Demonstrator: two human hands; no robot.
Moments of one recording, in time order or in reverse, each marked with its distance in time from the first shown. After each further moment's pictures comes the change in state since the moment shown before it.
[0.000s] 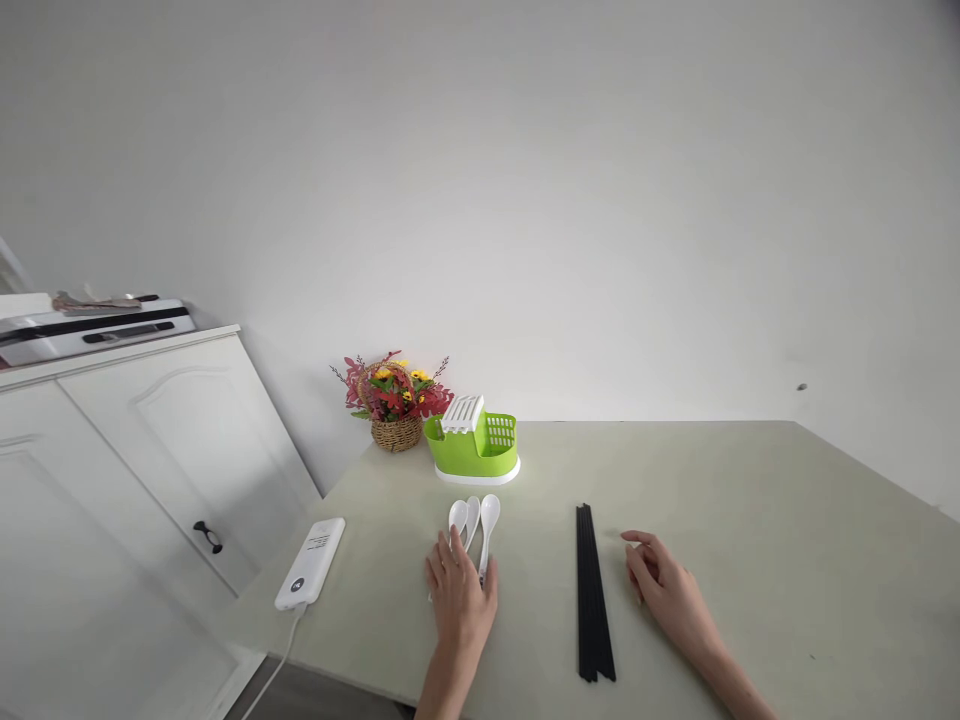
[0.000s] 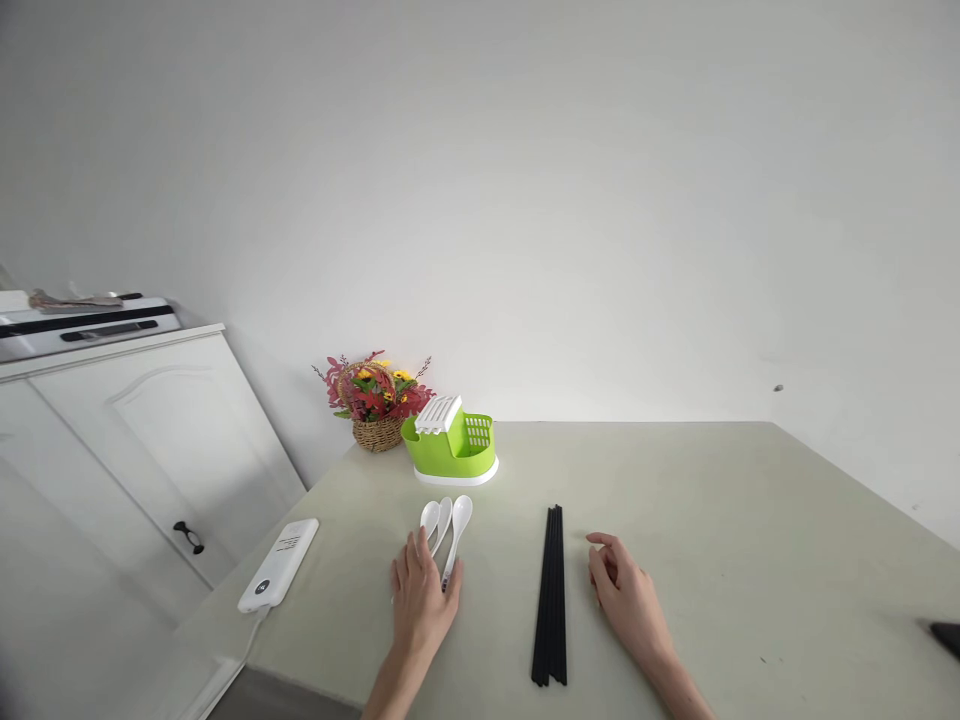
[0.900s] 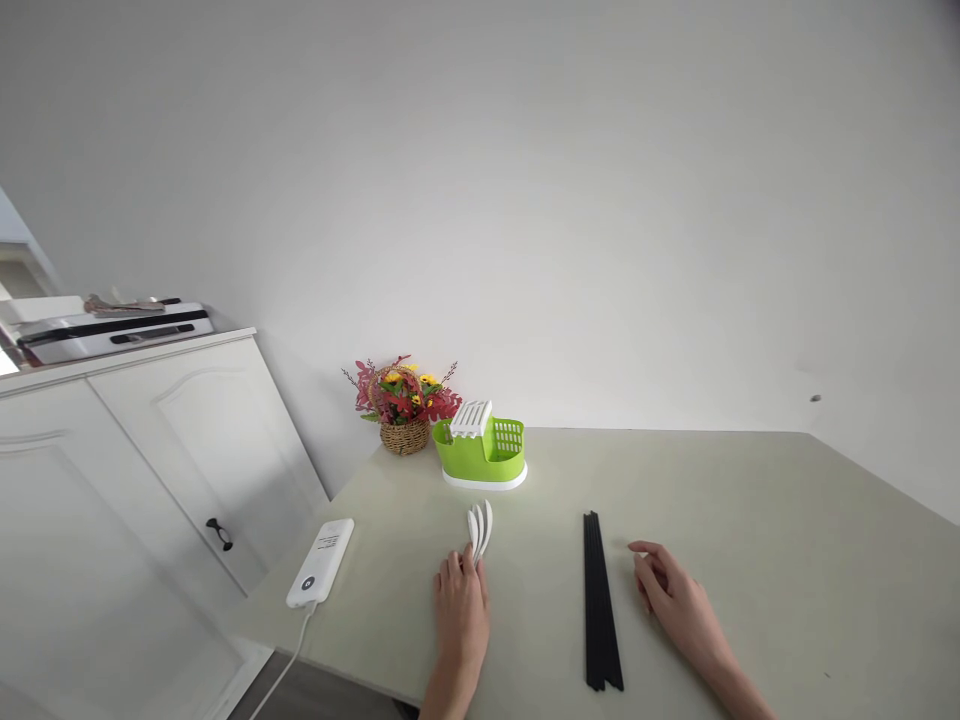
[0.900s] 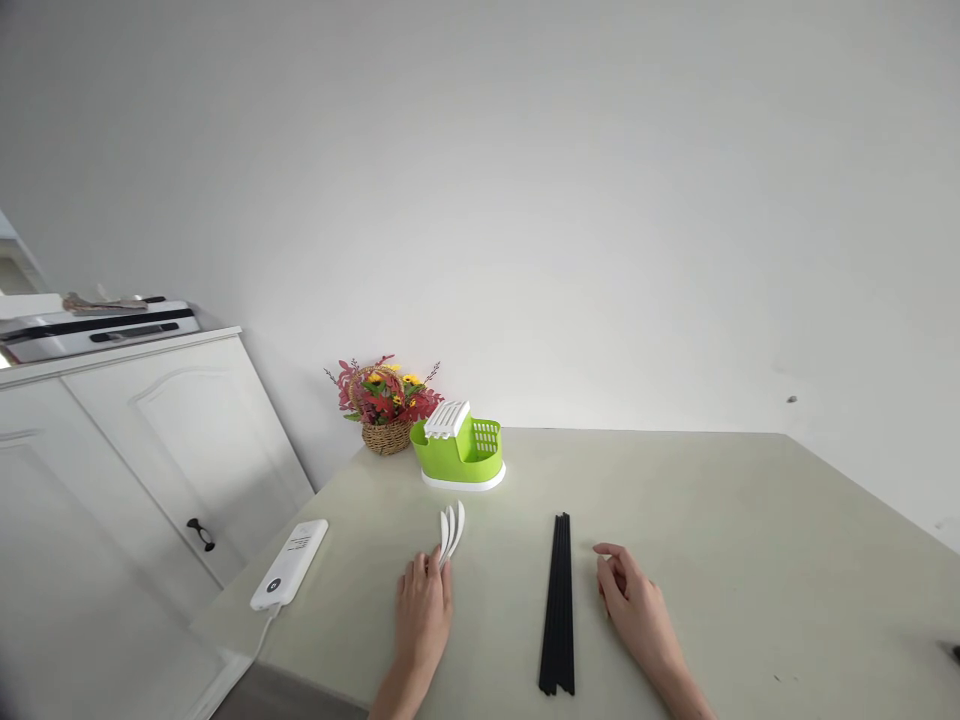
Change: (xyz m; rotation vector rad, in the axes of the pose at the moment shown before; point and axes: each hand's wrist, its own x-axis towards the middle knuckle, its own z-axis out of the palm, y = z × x) left_hand -0.002 -0.010 -0.015 0.049 -0.006 0.093; right_hand -0.001 0.005 0.002 -0.025 -0.033 0.017
